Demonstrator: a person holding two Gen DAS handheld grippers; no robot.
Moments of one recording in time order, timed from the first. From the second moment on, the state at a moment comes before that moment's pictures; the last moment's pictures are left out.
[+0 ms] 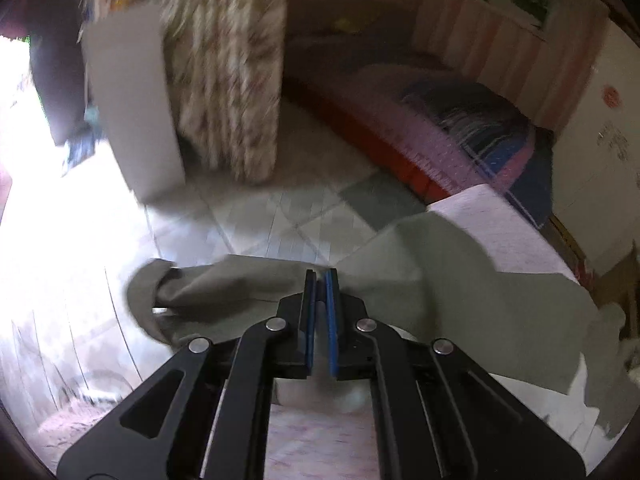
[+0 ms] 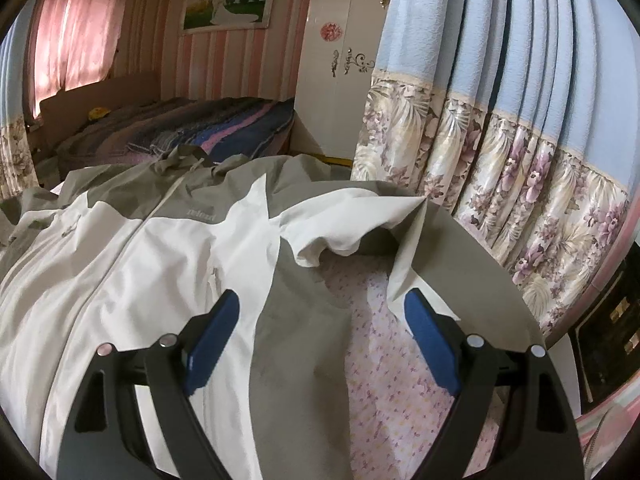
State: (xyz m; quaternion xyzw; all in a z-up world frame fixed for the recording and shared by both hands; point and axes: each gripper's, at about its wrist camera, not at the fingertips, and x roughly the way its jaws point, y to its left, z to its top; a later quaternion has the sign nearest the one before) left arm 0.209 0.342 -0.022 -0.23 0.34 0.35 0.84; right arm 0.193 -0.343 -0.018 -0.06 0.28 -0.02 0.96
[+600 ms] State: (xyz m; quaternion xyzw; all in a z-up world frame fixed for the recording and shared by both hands) left arm 0.285 -0.084 -0.013 0.18 0.39 -0.07 0.90; right arm 0.199 -0.388 -0.023 0.05 0.31 -0.05 0.95
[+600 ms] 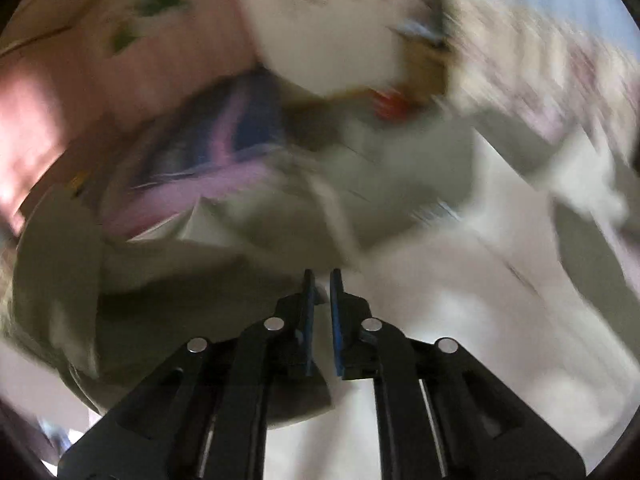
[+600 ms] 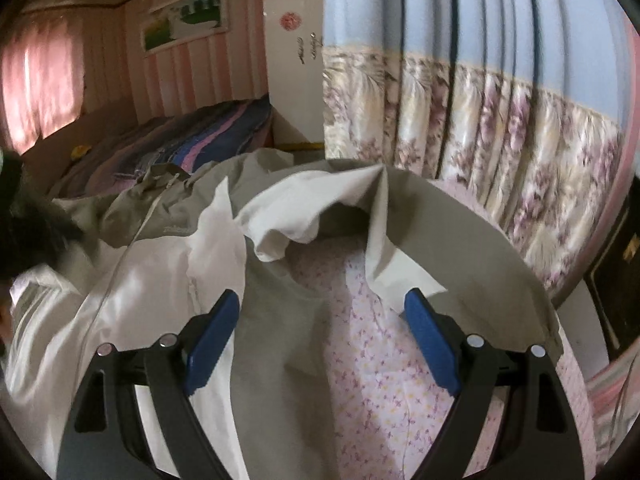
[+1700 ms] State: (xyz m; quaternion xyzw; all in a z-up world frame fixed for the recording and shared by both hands) left arm 0.261 0.181 0.003 0.03 0.37 0.11 0.92; right arm 0.222 -0.161 0.029 -0.11 0.27 0.16 0.94
